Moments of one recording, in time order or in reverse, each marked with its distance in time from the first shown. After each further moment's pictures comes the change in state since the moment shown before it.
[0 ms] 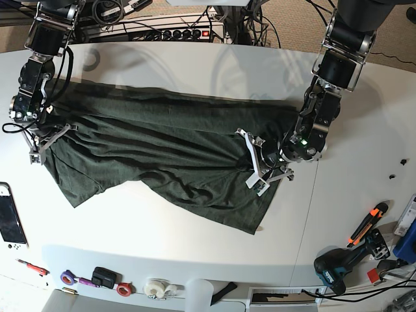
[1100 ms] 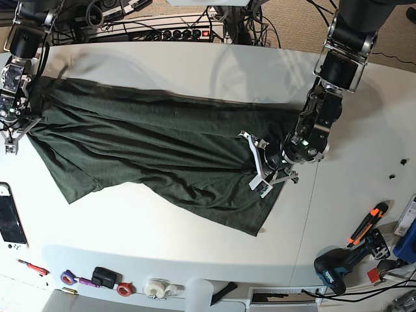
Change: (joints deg) left arm -0.2 -0.6 0.0 0.1 2.8 1.6 -0.9; right arm 1.6 8.8 0.0 -15.8 -10.3 -3.0 14.4
